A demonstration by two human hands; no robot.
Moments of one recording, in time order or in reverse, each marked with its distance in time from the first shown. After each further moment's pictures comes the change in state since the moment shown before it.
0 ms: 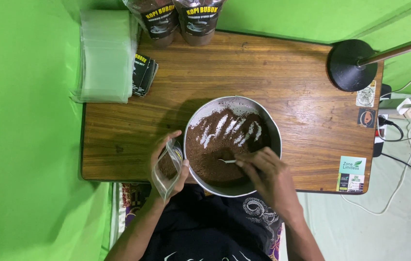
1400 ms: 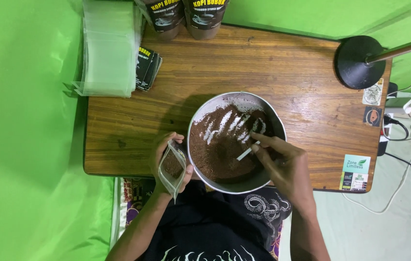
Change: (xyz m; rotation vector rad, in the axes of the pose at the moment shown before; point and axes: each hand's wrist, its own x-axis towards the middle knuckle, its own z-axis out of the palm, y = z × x) left_hand 0.003 -0.006 -0.001 0.049 0.069 0.052; right_hand 0.024 -0.020 -0.019 0.228 0.163 0.218
